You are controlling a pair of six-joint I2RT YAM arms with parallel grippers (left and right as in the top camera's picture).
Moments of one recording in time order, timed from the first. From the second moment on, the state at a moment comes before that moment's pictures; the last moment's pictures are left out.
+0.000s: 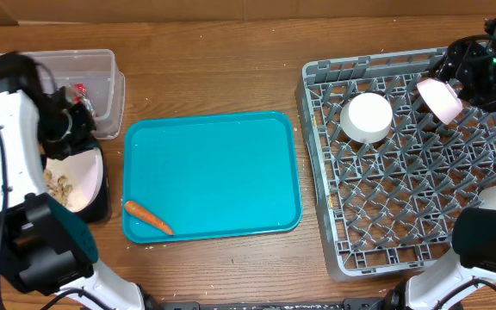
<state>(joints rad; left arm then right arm) 0.42 1.87 1.72 -1.39 0.27 -0.14 -0.29 1.88 2.20 -1.59 -0.32 0.20</state>
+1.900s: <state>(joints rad) 0.82 1.87 1.72 -1.44 0.93 0.14 -0.29 1.88 2.20 -1.61 -0.32 0.20</state>
